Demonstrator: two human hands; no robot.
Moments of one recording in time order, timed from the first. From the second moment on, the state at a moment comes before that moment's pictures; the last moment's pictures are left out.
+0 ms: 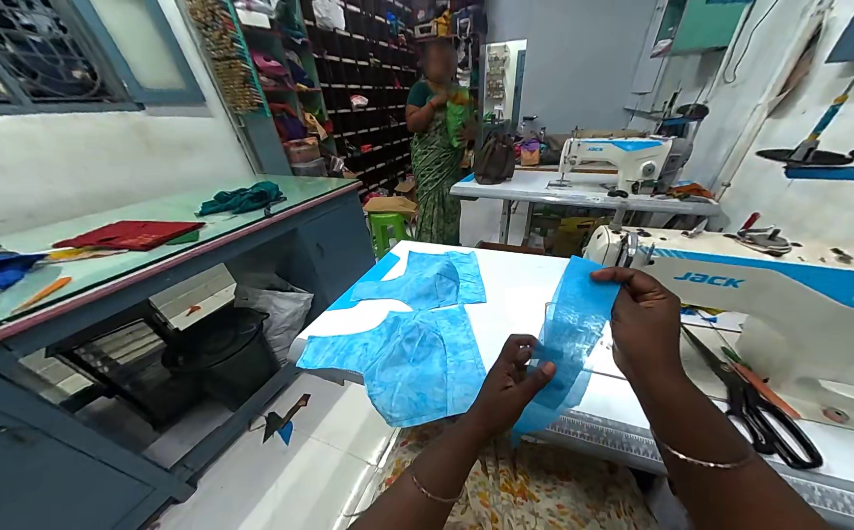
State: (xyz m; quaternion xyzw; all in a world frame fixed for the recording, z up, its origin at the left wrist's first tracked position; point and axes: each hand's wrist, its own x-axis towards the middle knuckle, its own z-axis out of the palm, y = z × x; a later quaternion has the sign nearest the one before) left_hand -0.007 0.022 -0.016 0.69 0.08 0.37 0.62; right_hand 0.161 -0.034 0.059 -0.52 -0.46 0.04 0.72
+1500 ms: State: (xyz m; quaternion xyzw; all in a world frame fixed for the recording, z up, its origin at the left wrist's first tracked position) left_hand -0.039 0.028 -0.015 0.70 0.32 0.28 0.57; right_hand 0.204 -0.091 -0.015 -0.59 -0.42 0.01 0.69
